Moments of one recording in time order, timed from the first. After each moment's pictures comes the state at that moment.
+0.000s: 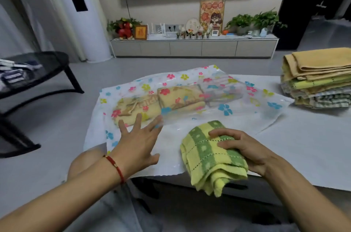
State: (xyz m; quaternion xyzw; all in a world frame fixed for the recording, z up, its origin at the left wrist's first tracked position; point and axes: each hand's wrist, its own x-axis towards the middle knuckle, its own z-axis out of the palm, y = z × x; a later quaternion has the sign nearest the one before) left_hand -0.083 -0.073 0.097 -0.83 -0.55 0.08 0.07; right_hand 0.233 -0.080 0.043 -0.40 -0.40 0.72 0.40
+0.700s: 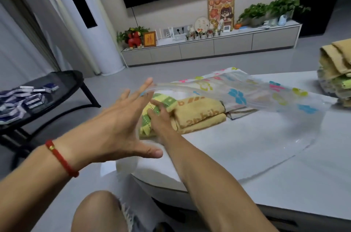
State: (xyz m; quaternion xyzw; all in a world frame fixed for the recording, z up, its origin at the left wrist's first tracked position) left_hand -0.120 -0.023 0.237 -0.85 -0.52 0.00 -0.05; right_hand -0.051 0.121 0.056 -0.46 -0.37 0.60 0.54
